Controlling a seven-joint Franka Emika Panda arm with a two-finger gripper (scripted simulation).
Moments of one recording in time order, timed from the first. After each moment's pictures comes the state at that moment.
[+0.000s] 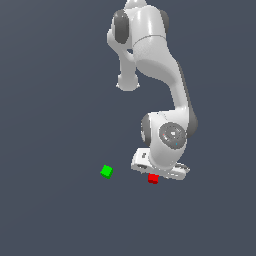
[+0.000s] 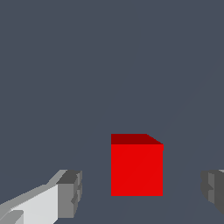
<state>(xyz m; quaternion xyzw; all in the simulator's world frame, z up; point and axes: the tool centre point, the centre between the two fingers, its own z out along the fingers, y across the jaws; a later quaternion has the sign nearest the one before) 0.115 0.111 0.059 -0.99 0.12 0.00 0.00</state>
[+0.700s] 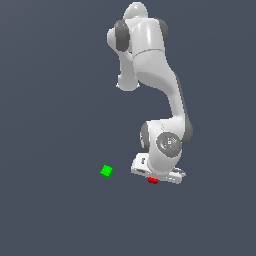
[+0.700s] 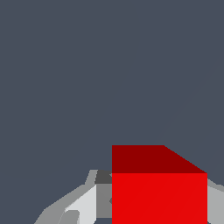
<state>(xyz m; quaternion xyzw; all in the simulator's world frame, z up) 0.116 0.111 0.020 -0.99 0.12 0.00 0.00</state>
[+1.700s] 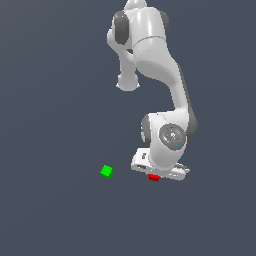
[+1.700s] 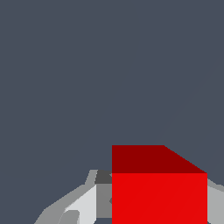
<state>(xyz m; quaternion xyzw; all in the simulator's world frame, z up) 0.114 0.111 0.055 -0.99 0.12 0.00 0.00</state>
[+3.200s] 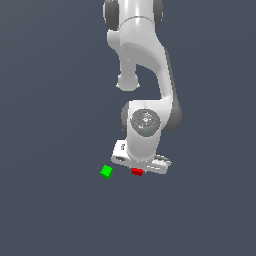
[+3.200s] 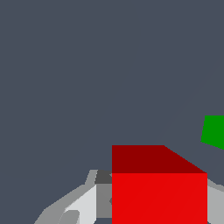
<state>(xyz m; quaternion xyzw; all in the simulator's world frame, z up) 0.106 0.040 0.099 -0.99 0.12 0.00 0.00</state>
